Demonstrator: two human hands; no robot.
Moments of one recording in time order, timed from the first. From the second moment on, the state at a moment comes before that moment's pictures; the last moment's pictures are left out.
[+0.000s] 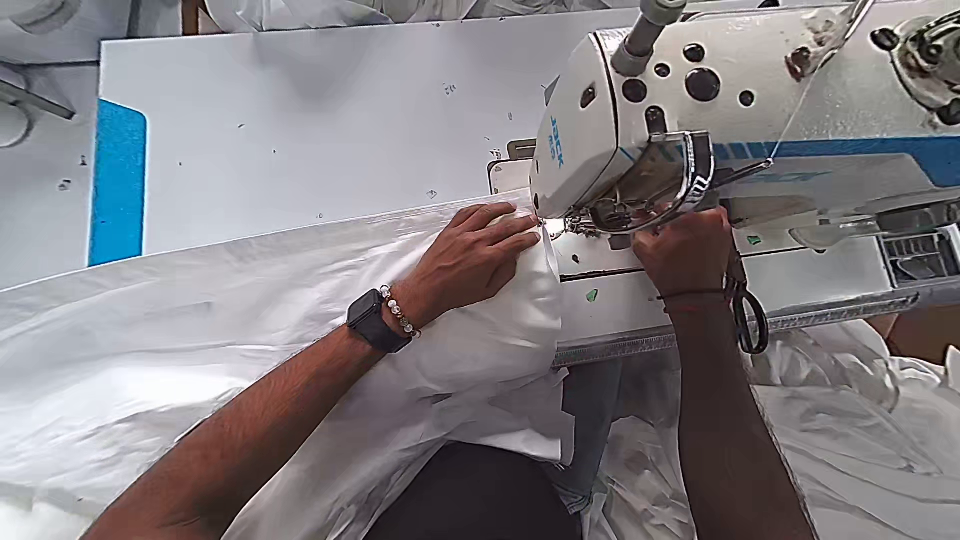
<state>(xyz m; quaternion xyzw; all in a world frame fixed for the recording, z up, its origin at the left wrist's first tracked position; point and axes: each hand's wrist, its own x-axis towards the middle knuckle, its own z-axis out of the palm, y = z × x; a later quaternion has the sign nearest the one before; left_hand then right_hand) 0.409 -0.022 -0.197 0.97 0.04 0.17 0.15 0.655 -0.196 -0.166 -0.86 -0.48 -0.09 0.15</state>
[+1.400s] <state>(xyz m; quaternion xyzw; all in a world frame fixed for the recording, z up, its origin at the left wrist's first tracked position) 0.405 -0.032 -0.198 0.98 0.05 0.17 0.12 0.481 -0.219 -0.172 -0.84 -0.32 0.17 0.40</state>
